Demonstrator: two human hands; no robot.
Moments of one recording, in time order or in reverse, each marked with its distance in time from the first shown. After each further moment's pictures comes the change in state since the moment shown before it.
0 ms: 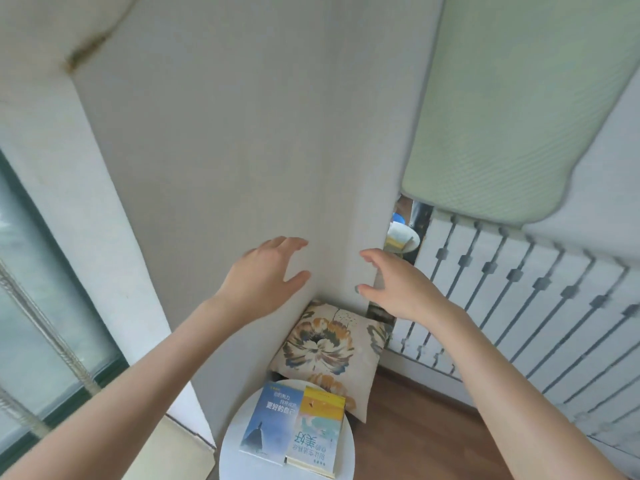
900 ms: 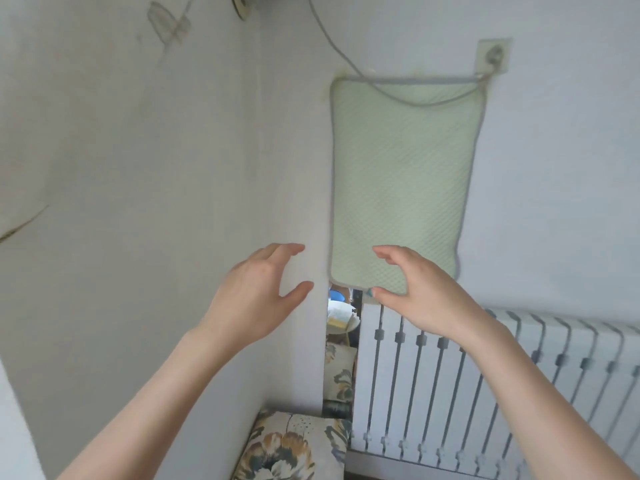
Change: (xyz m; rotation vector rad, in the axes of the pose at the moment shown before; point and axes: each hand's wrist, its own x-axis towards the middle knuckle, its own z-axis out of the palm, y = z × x) left_hand 0.089 0.096 -0.105 -0.104 0.261 0.259; right_hand -0.035 0.004 -0.177 -0.081 0.468 0.033
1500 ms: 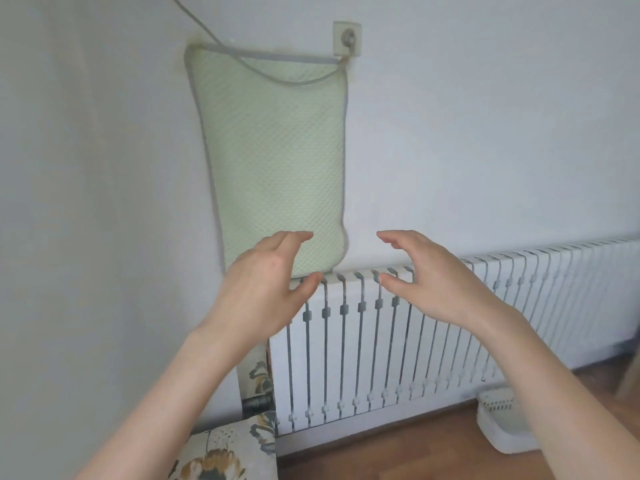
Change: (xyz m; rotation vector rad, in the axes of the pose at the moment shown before) left_hand 0.044 0.076 0.059 -0.223 -0.031 0.413; right_hand -0.078 0.037 -0.061 -0.214 0.142 0.363
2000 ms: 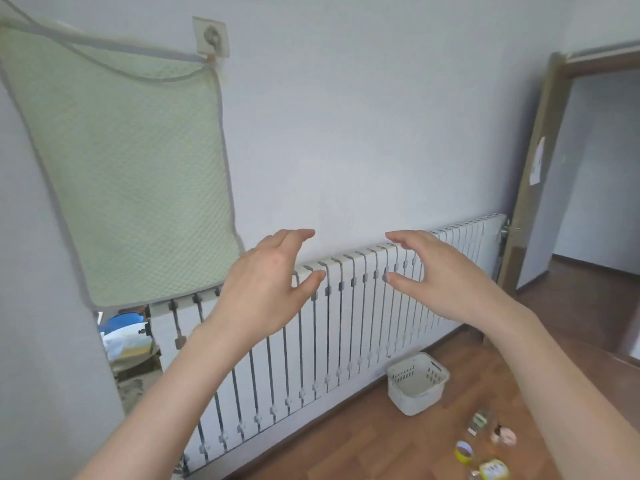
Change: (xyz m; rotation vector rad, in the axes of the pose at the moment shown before) left_hand 0.047 0.141 0.067 -0.216 -0.054 0.235; right_hand -0.096 0.108 -0.104 -0.197 0.088 0.263
